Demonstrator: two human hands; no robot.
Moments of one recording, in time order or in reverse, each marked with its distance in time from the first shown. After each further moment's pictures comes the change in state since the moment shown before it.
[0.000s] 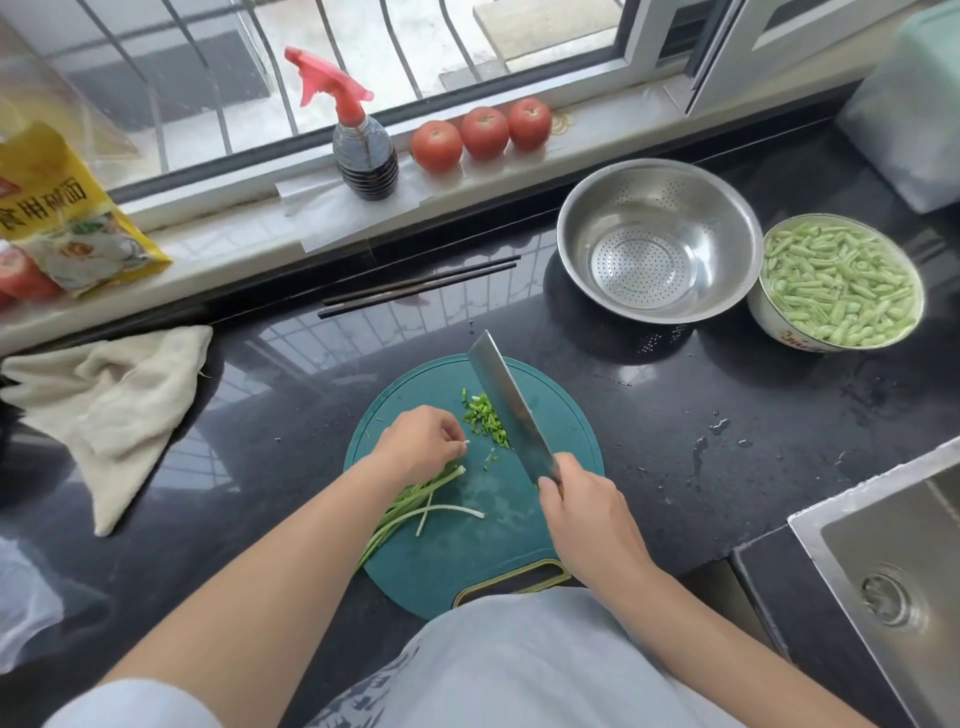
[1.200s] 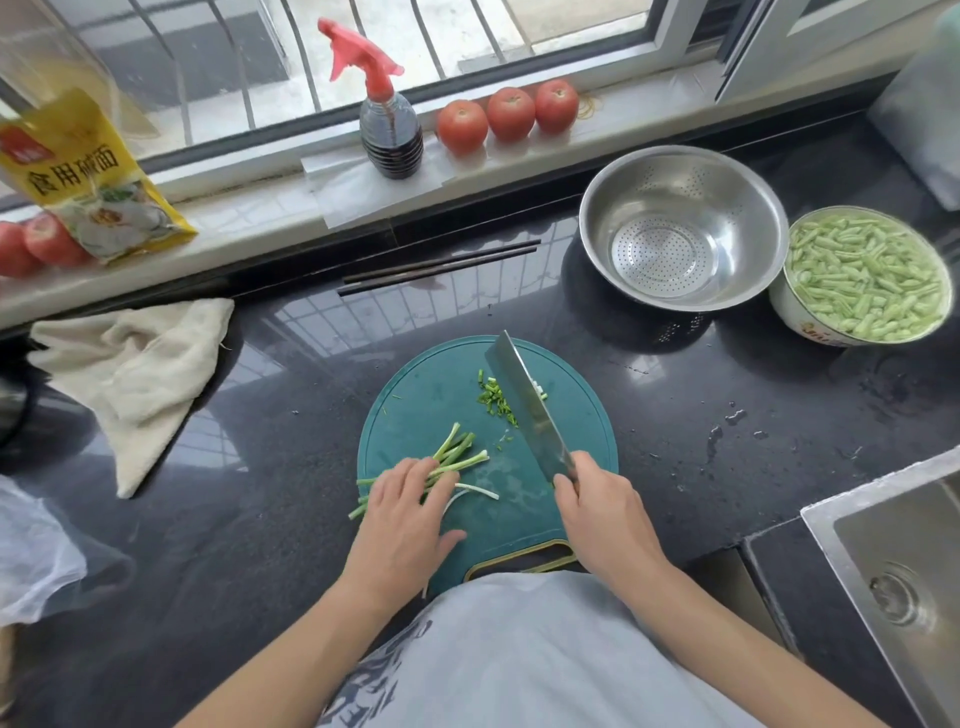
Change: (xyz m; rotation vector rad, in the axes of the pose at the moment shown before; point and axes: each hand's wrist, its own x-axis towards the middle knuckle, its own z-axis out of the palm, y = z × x) left_hand -0.093 -0.074 0.087 0.437 0.452 0.404; right_hand -0.010 0.003 0.008 -0.026 -0.033 0.036
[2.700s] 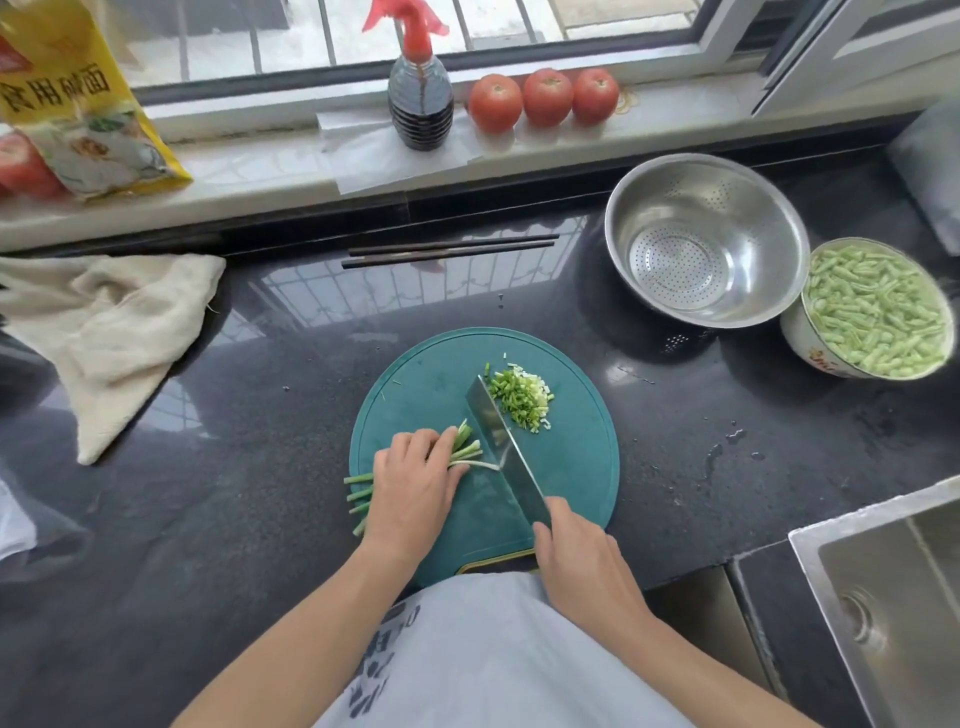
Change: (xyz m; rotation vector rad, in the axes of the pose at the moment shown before) left_hand 0.040 0.003 0.030 -0.077 0.241 -0.227; right_hand -0.018 0.006 0.037 -0.119 -0.134 -0.084
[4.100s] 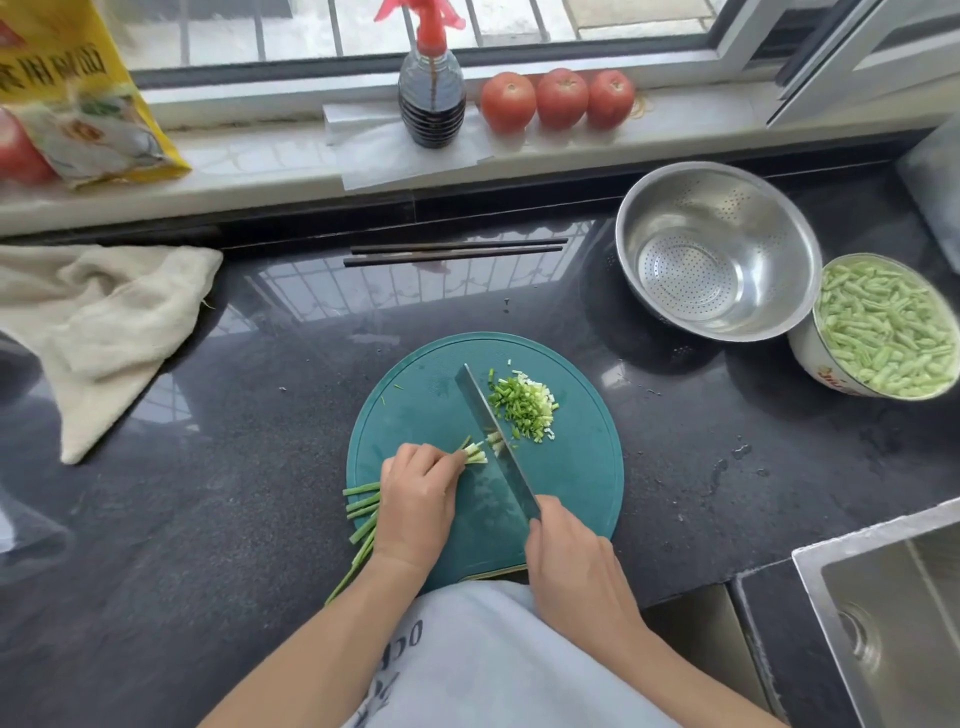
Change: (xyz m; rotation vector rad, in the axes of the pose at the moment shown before) left_hand 0.000 0.001 0.019 -0.292 0.192 -0.022; right_hand 0.005 -0.009 0.009 -0.065 0.171 -0.149
